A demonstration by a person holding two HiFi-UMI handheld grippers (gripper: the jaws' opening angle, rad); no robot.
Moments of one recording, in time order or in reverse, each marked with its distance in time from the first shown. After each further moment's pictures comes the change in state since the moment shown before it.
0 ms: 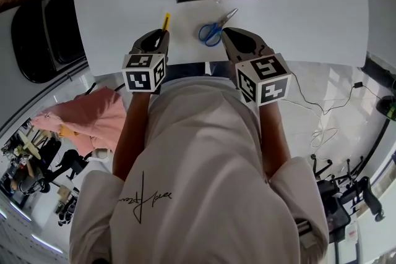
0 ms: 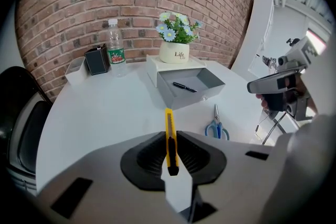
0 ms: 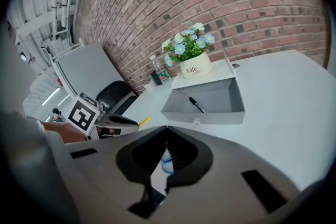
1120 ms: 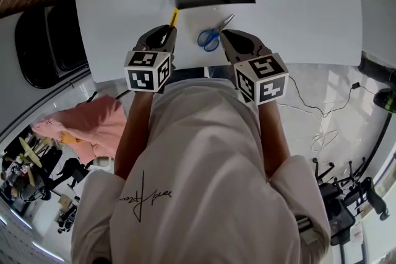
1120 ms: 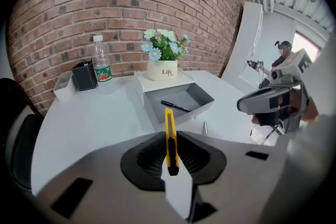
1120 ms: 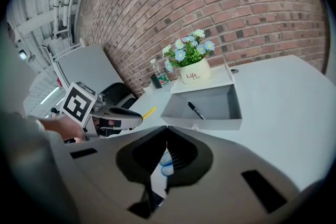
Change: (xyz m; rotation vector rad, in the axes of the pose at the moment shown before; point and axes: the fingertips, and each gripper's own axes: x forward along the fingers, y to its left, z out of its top) left arm -0.006 -0.031 0.055 0.051 -0.086 -0.076; right arm -0.008 -0.002 0.013 -0.014 -0.026 -0.016
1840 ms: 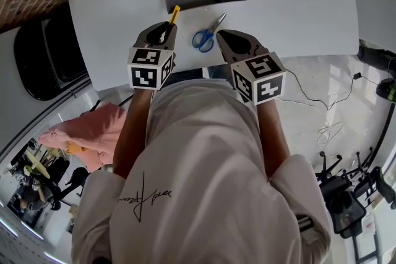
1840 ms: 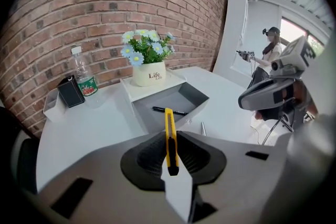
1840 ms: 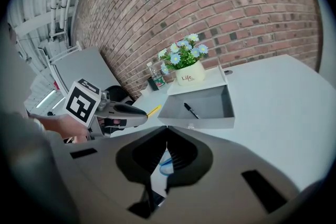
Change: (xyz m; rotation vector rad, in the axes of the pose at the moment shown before) left arm 0.015 -0.017 0.019 0.153 0.015 -0.028; right arm -0.012 -0.005 0.000 0.029 -0.024 -0.033
